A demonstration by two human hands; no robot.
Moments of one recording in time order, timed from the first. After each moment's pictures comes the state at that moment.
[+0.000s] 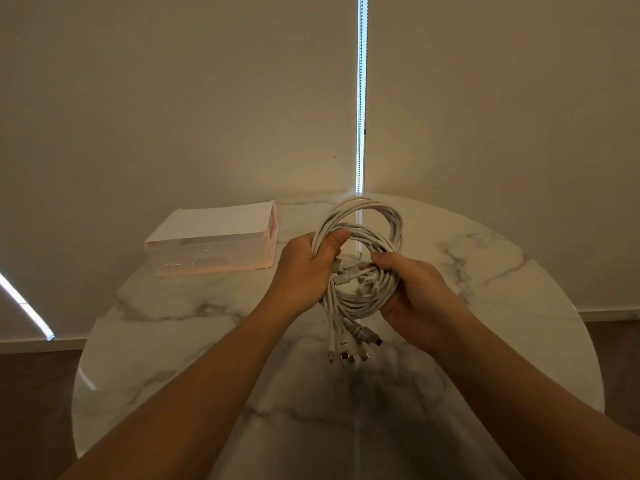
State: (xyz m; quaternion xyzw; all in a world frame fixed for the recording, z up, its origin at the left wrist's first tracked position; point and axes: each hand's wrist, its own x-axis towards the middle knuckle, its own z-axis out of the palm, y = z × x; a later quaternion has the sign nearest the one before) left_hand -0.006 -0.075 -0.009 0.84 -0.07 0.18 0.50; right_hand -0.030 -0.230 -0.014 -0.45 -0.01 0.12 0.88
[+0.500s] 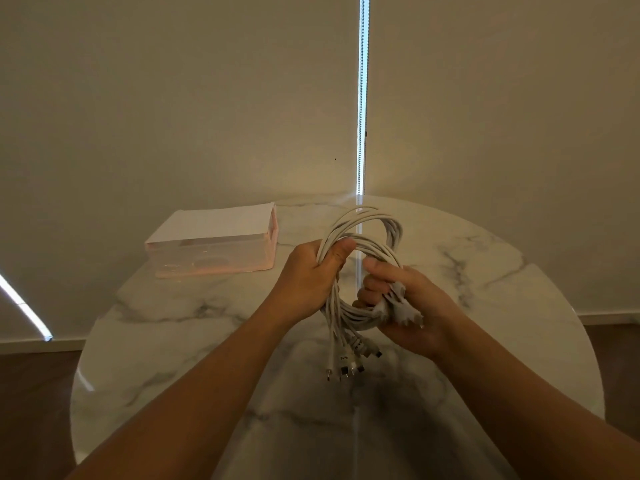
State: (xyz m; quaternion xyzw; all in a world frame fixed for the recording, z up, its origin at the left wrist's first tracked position) left_hand -0.017 -0.076 -0.007 0.82 -0.12 0.13 0.54; right_hand -0.028 -0.233 -0.020 -0.43 -0.09 0.23 0.87
